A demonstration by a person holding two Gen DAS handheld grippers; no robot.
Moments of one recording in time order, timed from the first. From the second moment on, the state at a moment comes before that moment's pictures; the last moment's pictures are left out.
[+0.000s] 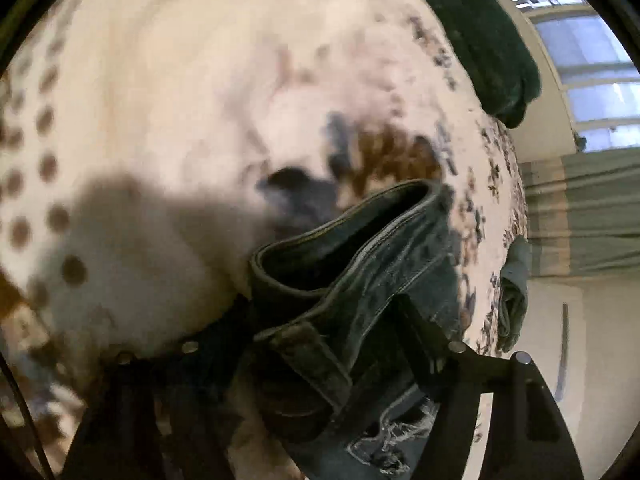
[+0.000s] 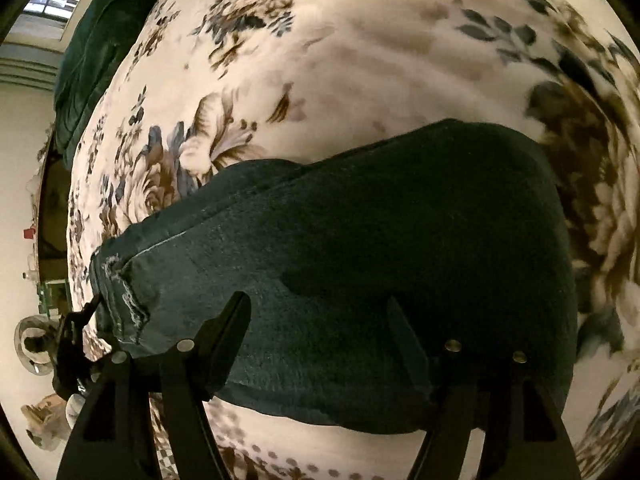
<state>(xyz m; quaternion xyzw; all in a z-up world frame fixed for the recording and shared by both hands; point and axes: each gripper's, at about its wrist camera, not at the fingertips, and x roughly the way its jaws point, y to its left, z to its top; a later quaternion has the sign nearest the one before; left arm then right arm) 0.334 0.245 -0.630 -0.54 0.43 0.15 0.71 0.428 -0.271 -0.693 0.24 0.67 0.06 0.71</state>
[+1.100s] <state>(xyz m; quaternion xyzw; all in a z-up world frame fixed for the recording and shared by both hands) 0.321 0.144 -0.489 -0.32 0.40 0.20 0.83 0.429 -0.281 -0.693 0.26 0.66 0.09 0.70</state>
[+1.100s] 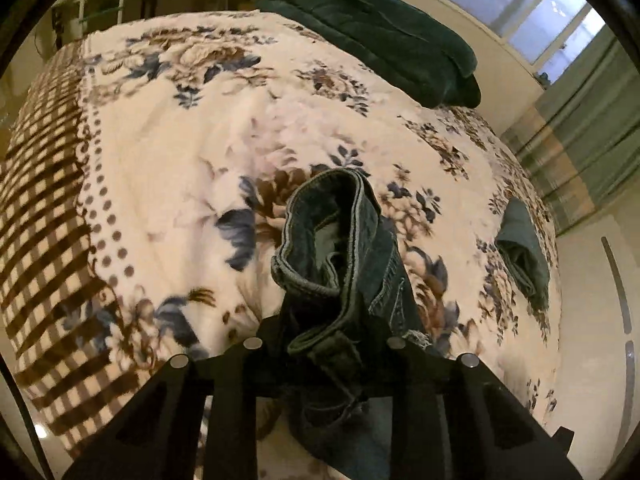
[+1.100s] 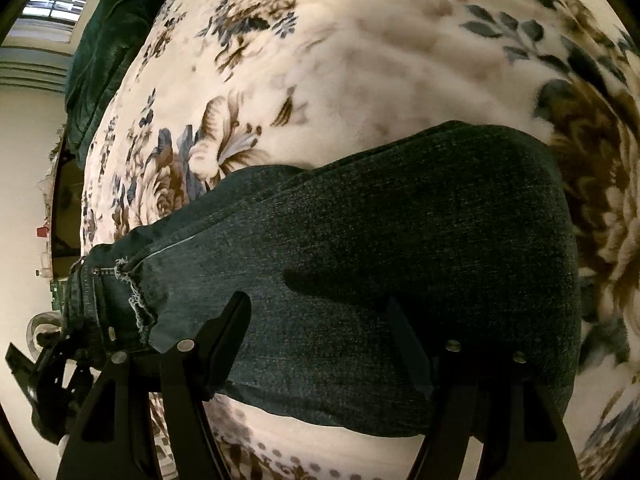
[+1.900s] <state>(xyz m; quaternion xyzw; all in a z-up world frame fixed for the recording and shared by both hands) 0.381 -0.125 -0.570 -0.16 0.57 -0.14 0.80 0.412 -0.388 -0.659 0.31 0.63 0.10 0.71</state>
